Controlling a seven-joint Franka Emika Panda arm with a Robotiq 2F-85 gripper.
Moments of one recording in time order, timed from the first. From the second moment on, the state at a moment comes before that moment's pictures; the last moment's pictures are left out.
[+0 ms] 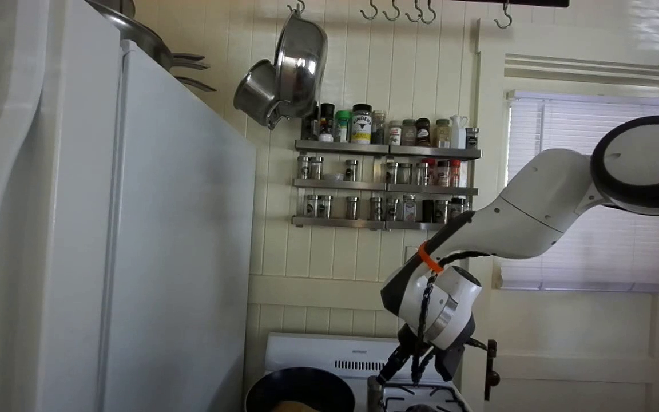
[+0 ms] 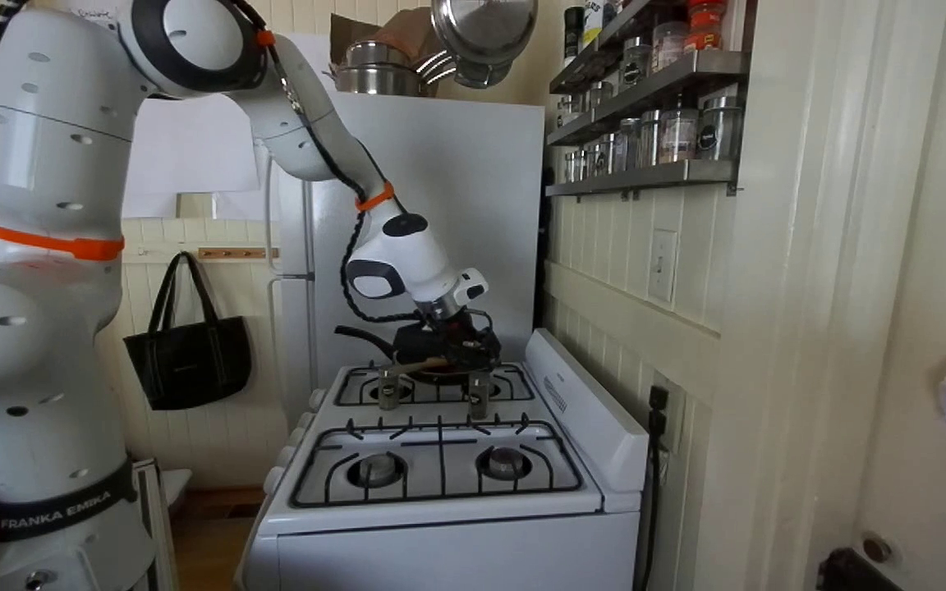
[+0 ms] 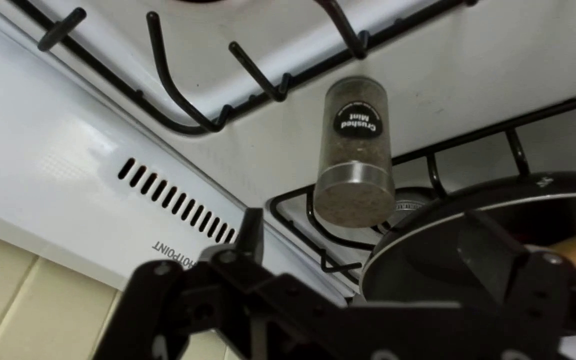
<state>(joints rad) -0.24 0.22 0.37 -2.37 1.07 3.15 -1.43</state>
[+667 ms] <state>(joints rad) -0.41 0.36 0.53 -2.28 1.29 3.15 -1.71</state>
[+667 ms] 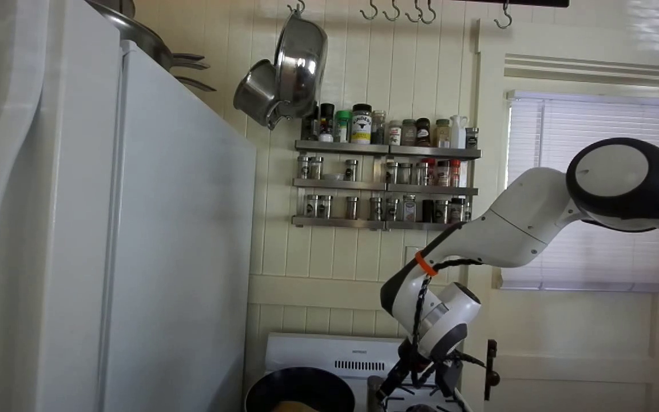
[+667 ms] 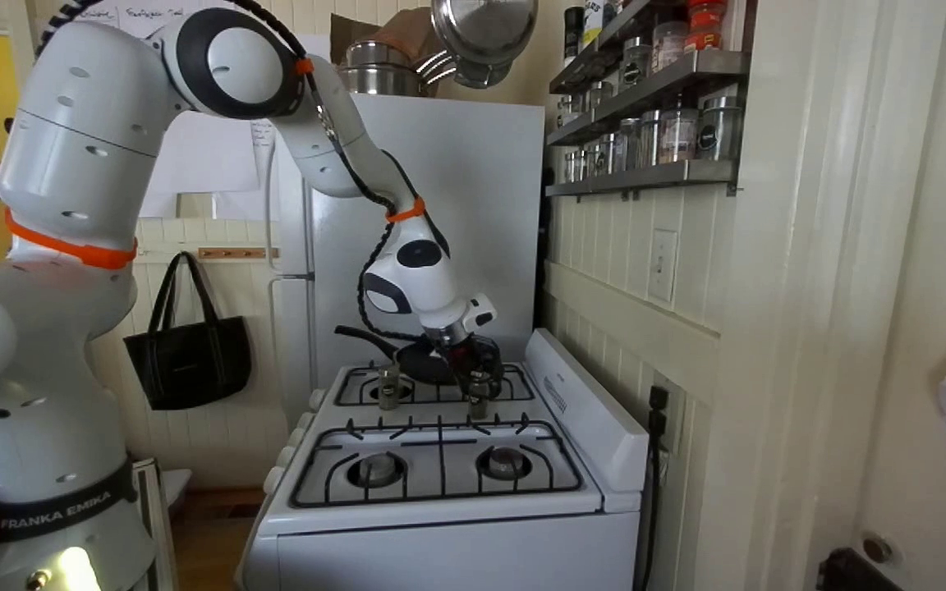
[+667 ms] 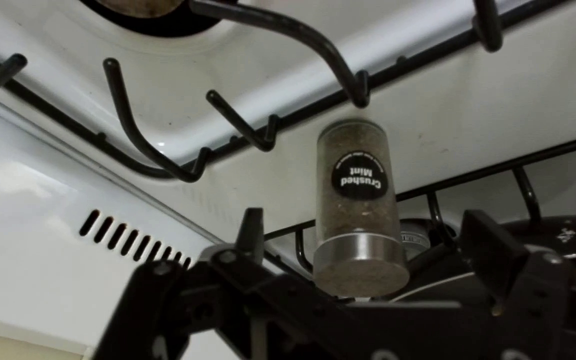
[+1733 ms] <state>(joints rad) -0.52 0.50 0.64 -2.16 1.57 3.15 -2.07</state>
